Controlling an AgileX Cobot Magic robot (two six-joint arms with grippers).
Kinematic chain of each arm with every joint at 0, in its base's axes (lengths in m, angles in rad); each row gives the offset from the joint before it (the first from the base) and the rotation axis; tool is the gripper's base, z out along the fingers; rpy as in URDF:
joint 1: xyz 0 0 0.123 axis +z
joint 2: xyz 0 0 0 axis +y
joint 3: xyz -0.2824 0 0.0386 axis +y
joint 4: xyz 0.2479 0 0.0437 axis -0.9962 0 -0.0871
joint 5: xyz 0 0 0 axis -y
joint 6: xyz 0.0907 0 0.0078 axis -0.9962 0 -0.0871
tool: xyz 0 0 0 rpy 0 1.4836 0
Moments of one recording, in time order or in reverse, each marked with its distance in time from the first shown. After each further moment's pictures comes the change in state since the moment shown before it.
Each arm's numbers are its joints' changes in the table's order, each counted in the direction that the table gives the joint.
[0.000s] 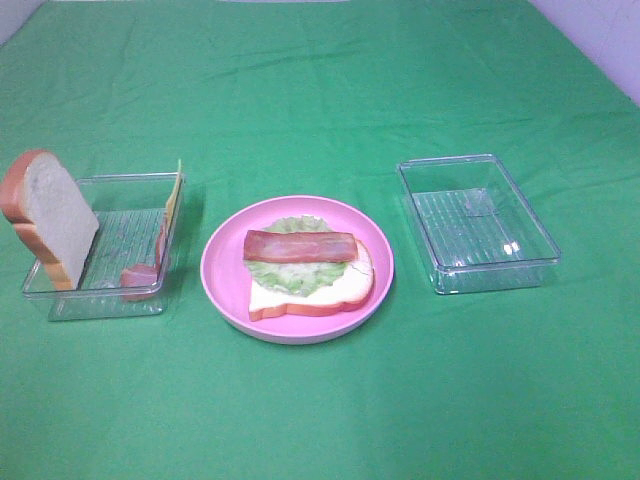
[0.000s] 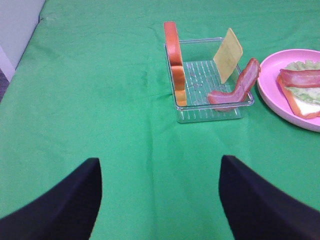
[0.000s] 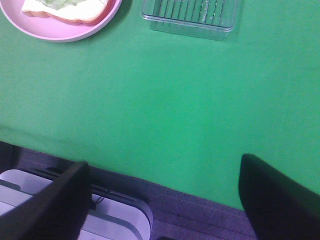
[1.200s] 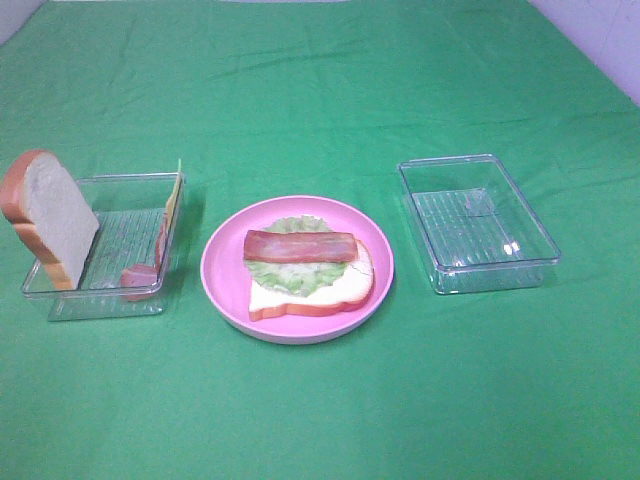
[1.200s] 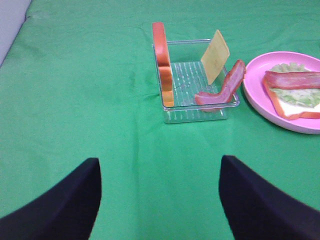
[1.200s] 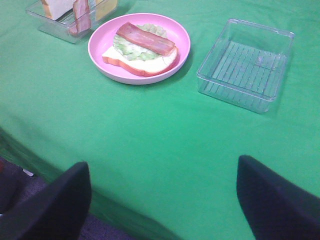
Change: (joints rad) left arm 0.000 0.000 0.000 0.045 0.000 0.000; right arm 0.000 -0.672 0.327 -0.165 0.119 0.278
